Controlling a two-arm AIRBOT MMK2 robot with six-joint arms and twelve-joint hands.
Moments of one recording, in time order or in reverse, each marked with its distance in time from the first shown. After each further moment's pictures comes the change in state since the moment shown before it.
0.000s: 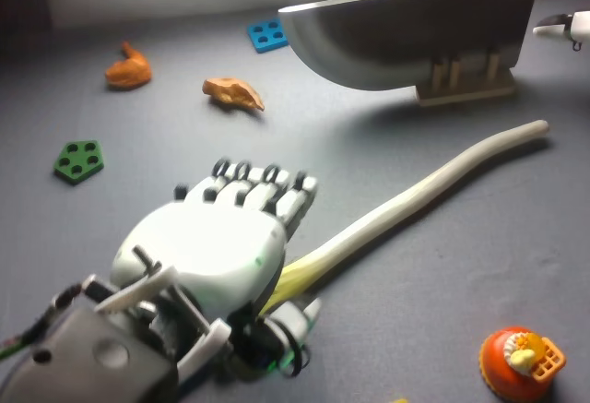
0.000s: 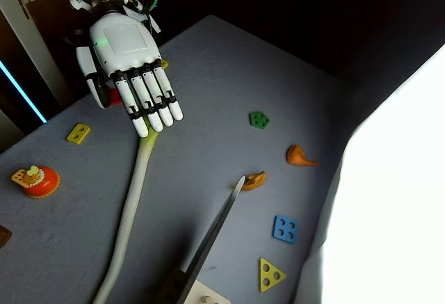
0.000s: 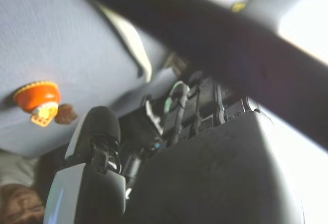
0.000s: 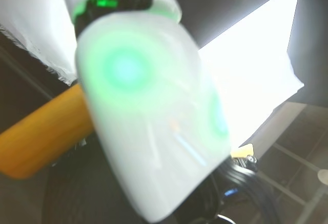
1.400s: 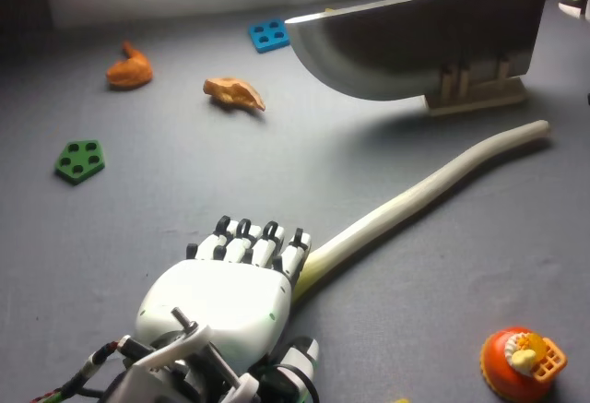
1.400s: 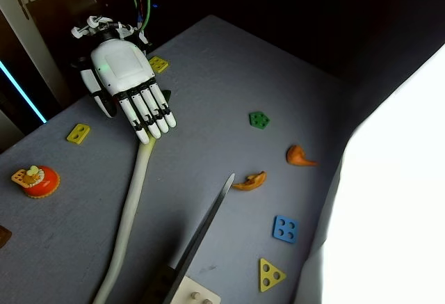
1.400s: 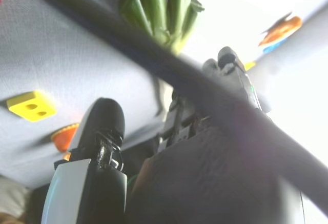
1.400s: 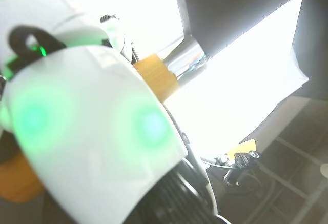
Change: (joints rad) left arm 0.133 -0.162 0.055 -0.005 -0.162 -0.046; right arm -0.005 -0.018 0.005 0.092 0.024 -0.064
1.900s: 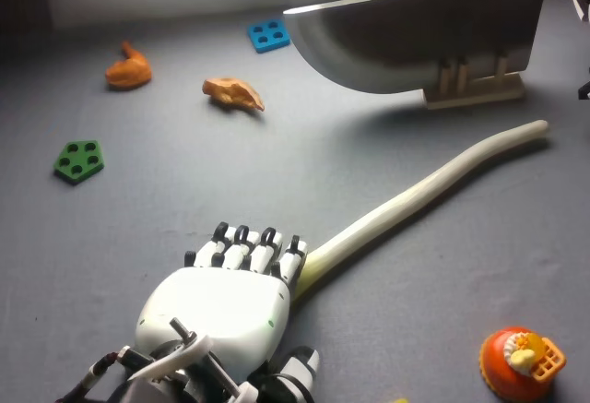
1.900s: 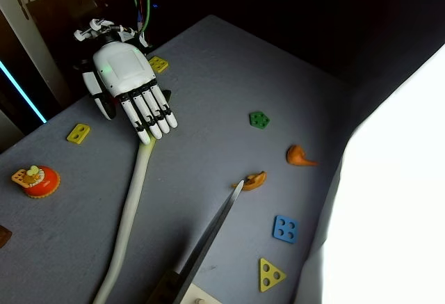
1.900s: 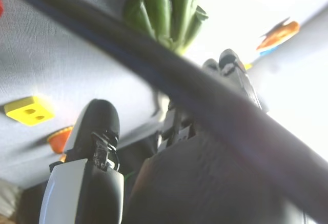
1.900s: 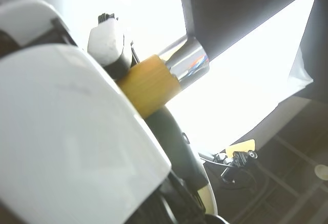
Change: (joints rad) left arm 0.031 -0.016 0.006 0.040 -0.022 -0.042; right arm 0.001 -0.019 0.000 0.087 0.030 -0.094
